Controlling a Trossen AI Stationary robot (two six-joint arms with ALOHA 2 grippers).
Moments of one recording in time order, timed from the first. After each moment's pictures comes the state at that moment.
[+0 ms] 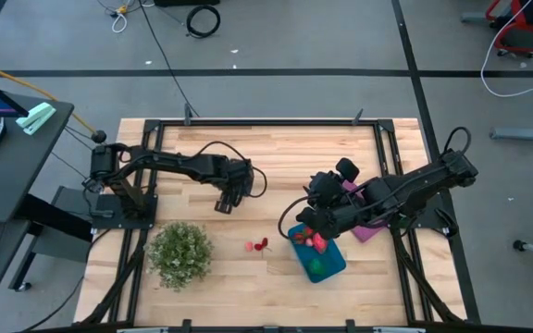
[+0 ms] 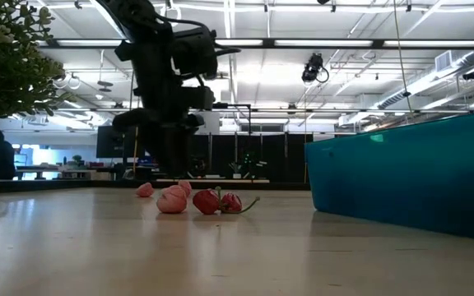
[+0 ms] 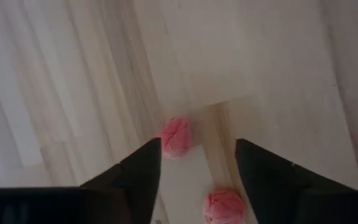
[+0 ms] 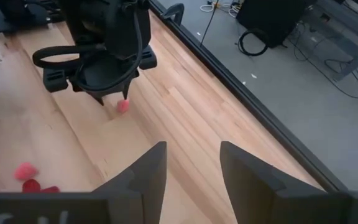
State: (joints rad) left arm 0.16 1.70 1.03 -0.54 -0.07 0.49; right arm 0.40 1.56 1.63 -1.23 0.88 0.79
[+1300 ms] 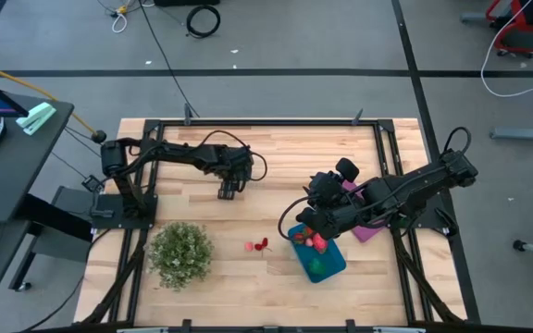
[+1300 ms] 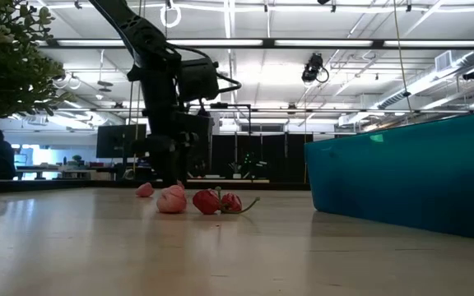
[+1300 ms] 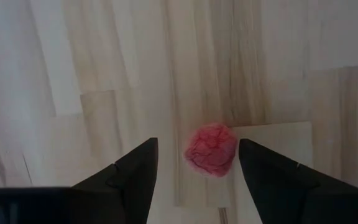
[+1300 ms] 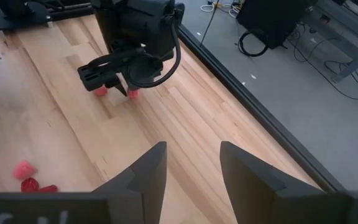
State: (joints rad) left arm 0.30 1.79 1.03 -0.50 -0.13 0.48; right arm 0.40 1.56 1.63 -1.23 0.88 0.79
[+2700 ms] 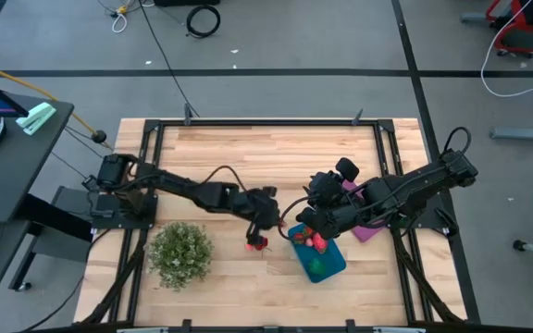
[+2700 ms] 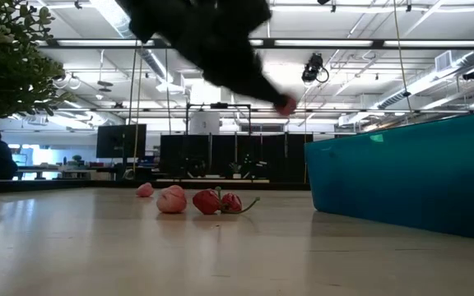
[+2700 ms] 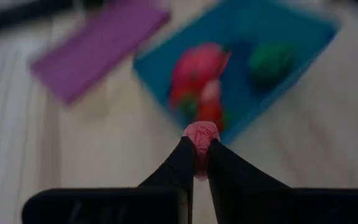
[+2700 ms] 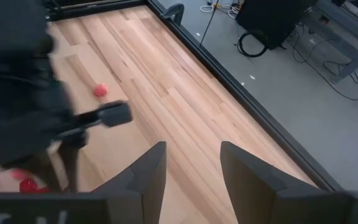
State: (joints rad) left arm -0.12 1.79 1.12 0.05 0.02 0.19; right arm 0.40 1.56 1.63 -1.23 0.88 0.78
